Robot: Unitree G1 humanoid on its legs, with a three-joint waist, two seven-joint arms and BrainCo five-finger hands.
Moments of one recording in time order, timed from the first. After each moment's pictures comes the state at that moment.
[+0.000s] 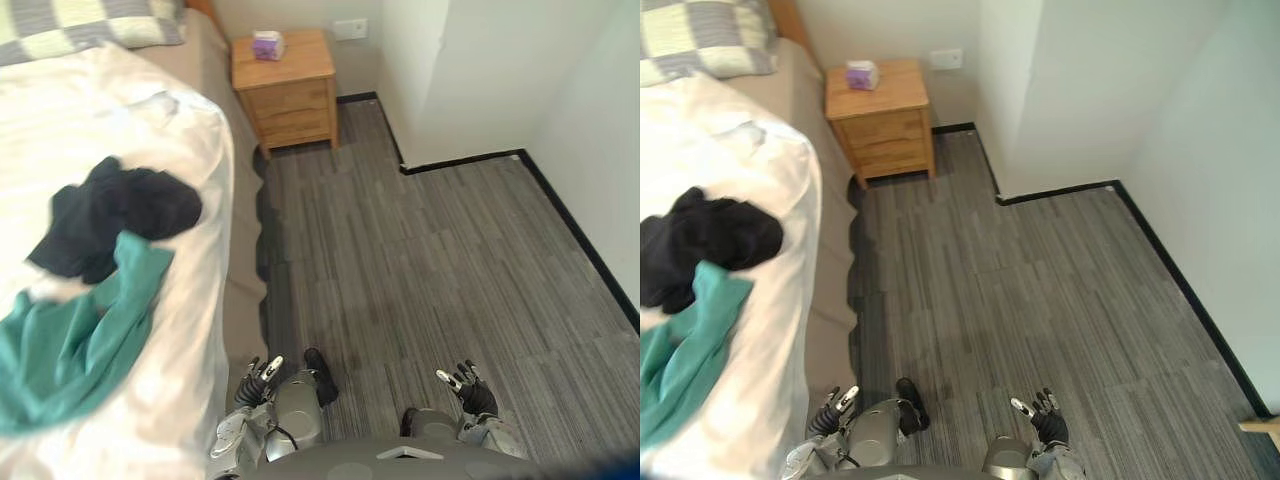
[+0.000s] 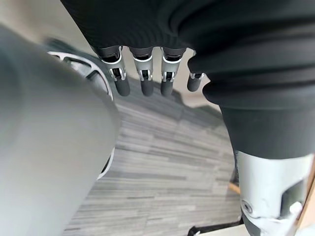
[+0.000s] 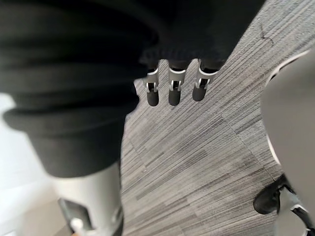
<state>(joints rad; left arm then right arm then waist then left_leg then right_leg) 0.17 0.03 0.23 0.87 -0.38 -0.16 -0.13 0.17 -0.03 -0.14 0.92 0.28 -0.24 0.12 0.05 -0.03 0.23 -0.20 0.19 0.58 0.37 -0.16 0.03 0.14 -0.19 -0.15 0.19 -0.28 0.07</state>
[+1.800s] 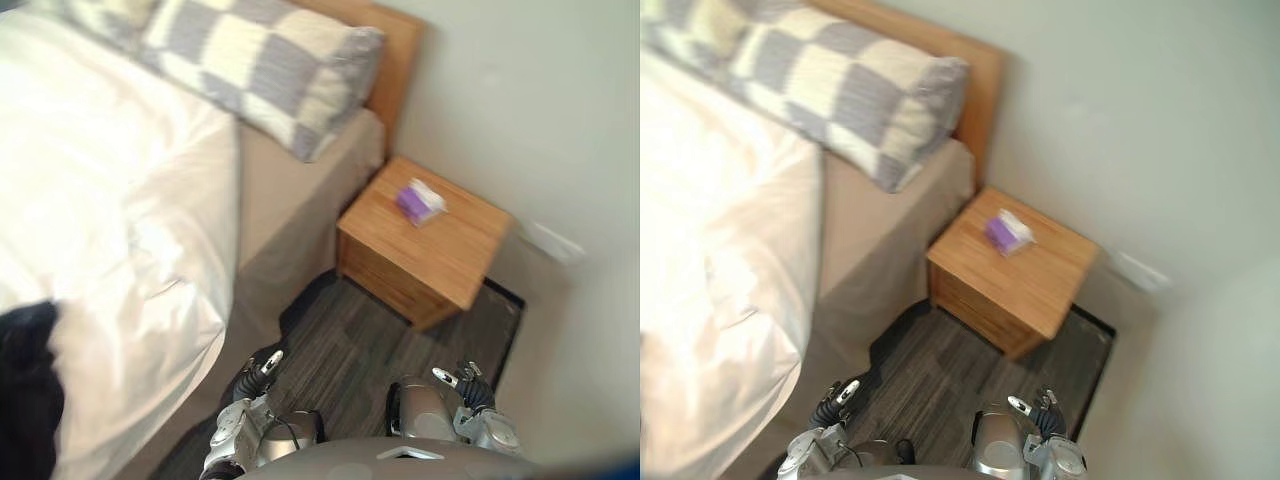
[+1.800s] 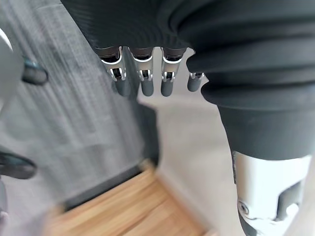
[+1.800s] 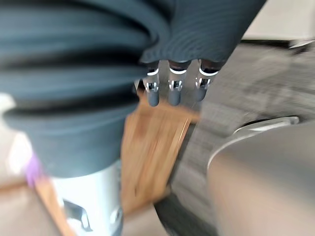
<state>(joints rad) 0.08 0.04 0.18 0.95 -0.46 -0.18 -0.12 0.12 -0.05 -0.13 0.95 0.21 -0.22 0.06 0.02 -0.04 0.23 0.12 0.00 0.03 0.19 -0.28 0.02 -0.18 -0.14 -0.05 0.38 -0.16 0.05</state>
